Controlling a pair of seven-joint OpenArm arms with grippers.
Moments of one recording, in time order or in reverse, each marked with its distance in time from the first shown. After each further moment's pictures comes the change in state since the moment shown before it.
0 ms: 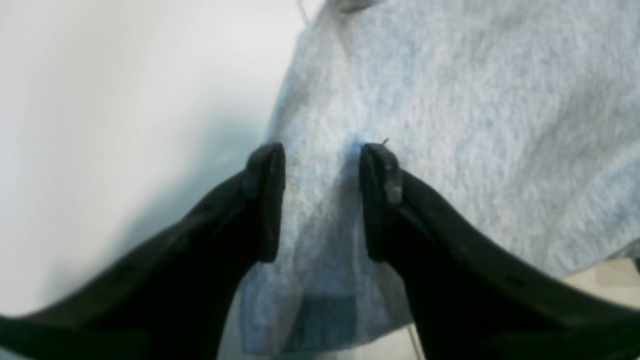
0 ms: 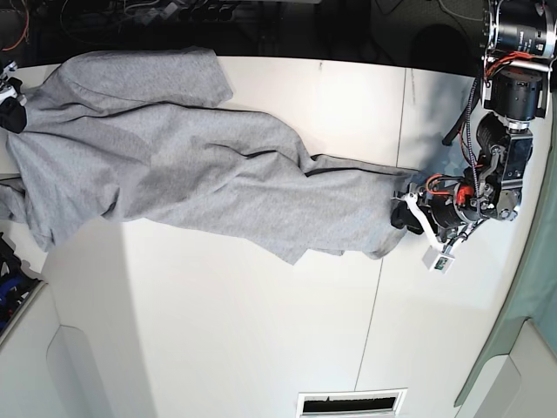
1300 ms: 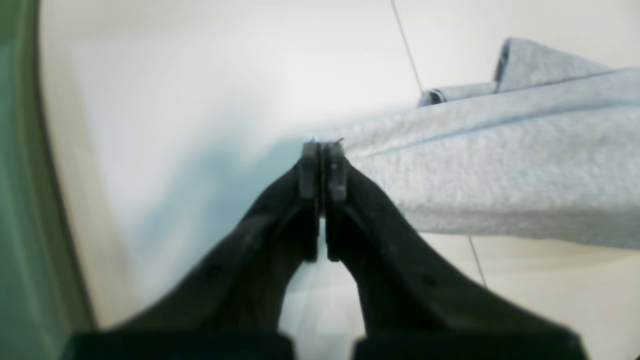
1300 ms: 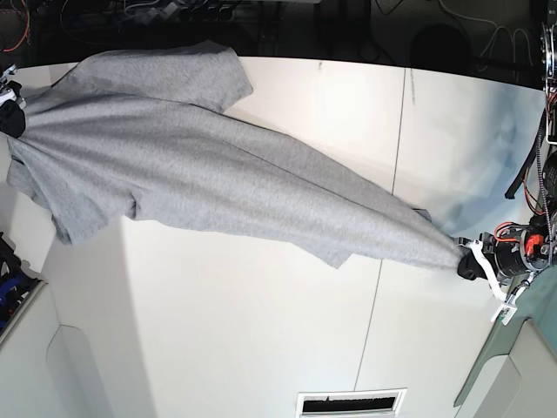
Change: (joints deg) left arm -4.9 -13.4 0.1 8.6 -12.1 -0.5 10.8; right arm 0.3 0.0 -0.1 0.0 0.0 0.0 1.7
